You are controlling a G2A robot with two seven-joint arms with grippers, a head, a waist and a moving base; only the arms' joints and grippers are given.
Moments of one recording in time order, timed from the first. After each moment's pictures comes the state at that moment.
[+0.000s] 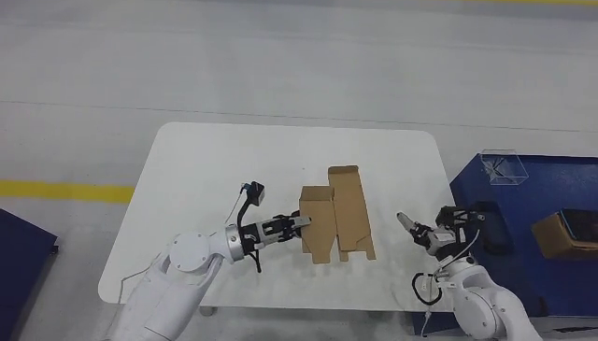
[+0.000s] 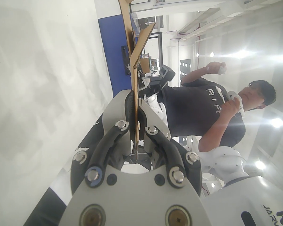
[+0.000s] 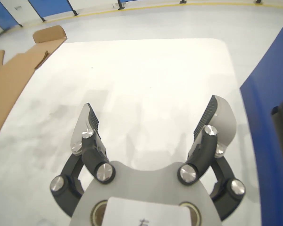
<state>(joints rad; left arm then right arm) 1.07 -1.26 -1.07 -1.38 -0.31 -0.21 -0.89 -1.64 -1.15 1.66 -1.78 -0.85 -0.21 0.26</state>
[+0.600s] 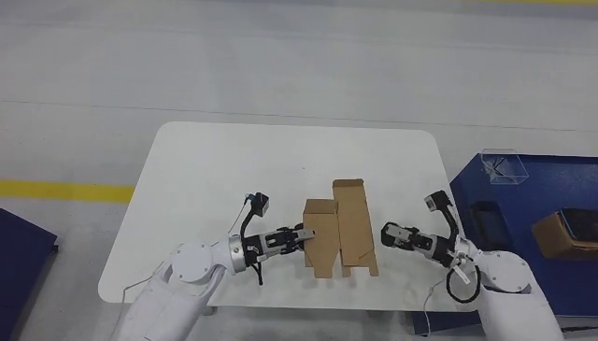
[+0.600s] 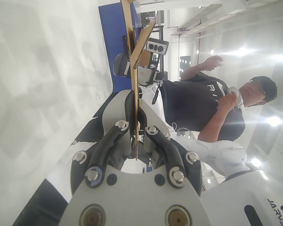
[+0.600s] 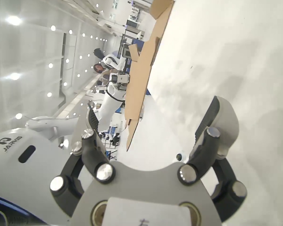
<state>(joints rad) 1.11 -1.26 -1.03 -1.40 -0.28 -0.23 -0.89 -1.31 -1.11 1.60 -1.32 0.27 -0.47 1.25</state>
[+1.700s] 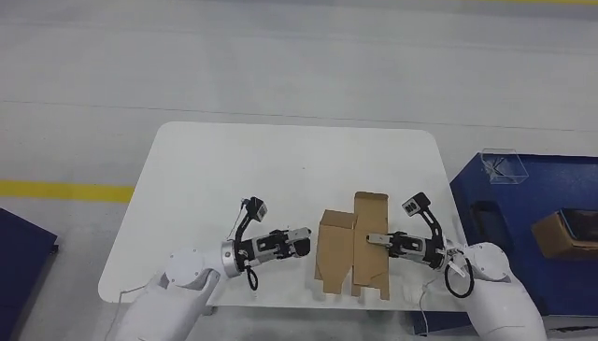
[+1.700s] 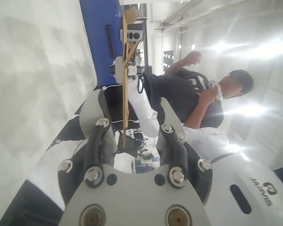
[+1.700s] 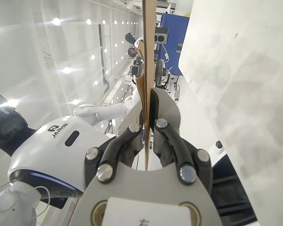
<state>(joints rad) 1.13 -1.25 -1.09 -1.34 -0.49 -0.29 -0.97 -1.23 -1.09 1.46 -1.20 0.56 -0.40 1.42</state>
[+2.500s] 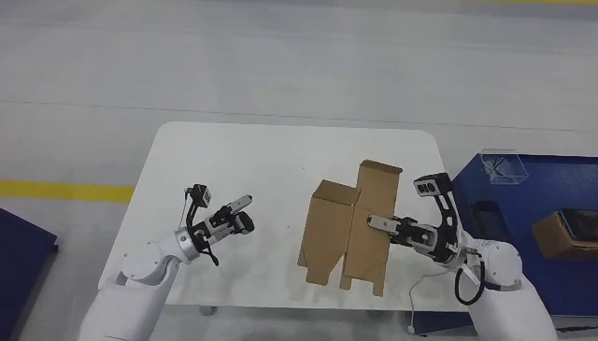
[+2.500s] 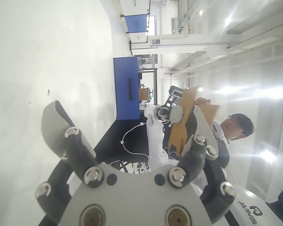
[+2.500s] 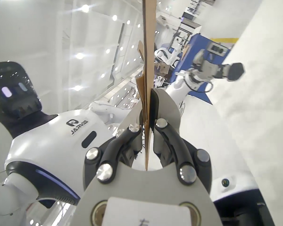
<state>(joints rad) 1.14 -1.20 -1.28 -1.27 -0.38 -0.26 -0.88 -1.36 -1.08 1.52 -1.74 0.65 -0.40 1.19</state>
